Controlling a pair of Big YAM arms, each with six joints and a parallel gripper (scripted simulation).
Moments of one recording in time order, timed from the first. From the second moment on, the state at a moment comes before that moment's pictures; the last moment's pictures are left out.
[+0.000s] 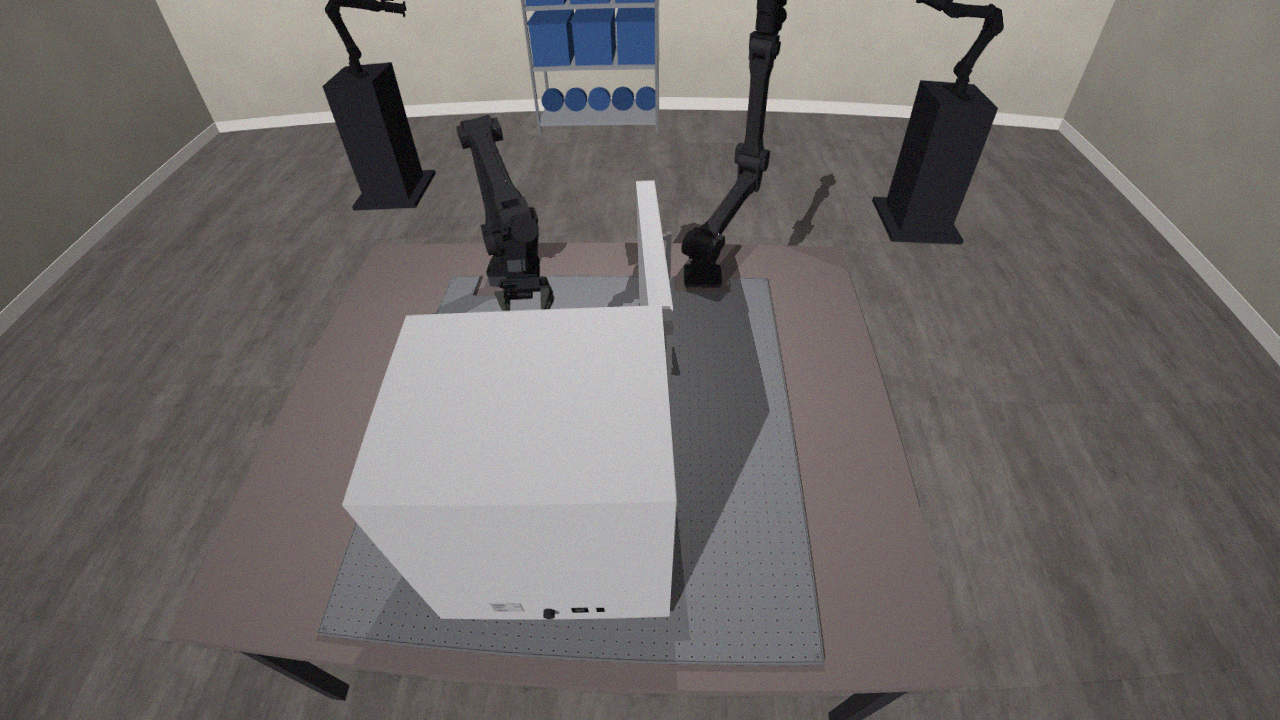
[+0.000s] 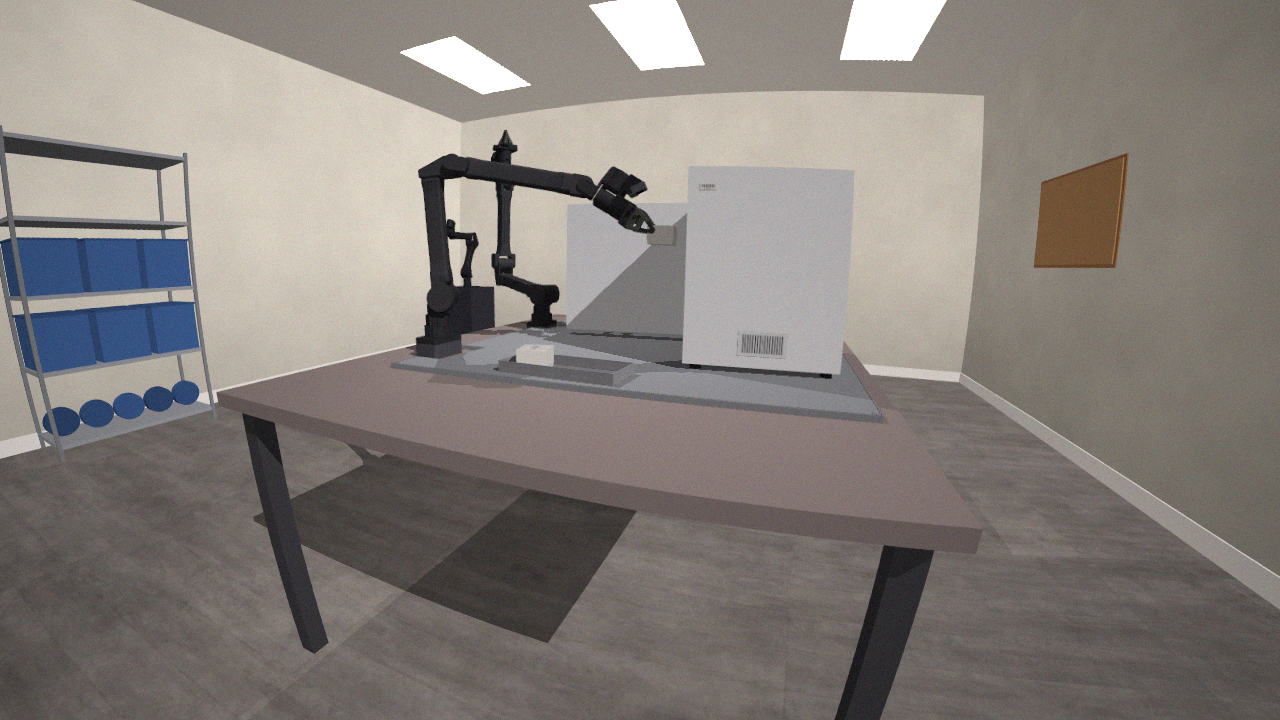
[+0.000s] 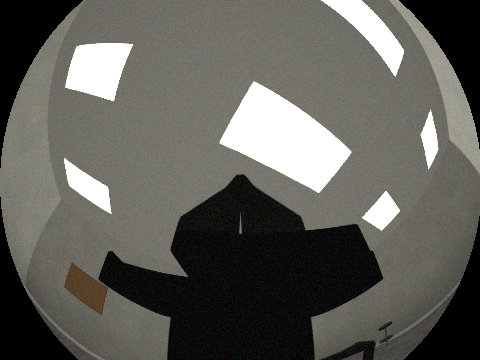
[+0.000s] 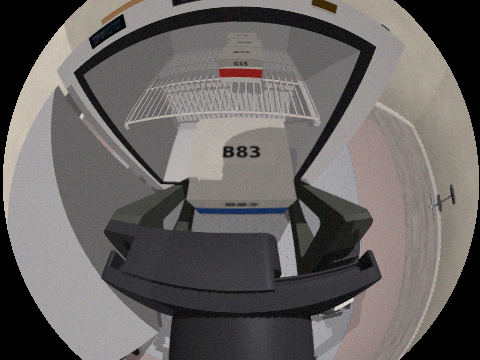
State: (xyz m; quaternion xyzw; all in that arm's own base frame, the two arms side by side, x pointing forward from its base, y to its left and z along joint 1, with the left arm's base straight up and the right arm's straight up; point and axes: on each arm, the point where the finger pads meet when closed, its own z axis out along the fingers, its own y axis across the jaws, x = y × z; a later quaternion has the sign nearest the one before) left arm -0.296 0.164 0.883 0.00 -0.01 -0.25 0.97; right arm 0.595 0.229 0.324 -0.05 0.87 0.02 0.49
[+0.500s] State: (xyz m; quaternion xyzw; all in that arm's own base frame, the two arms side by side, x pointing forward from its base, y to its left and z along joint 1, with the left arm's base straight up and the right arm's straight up) left arm -0.296 0.164 0.883 0.00 -0.01 -0.25 0.97; right arm 0.595 0.229 0.324 -0.05 0.87 0.02 0.49
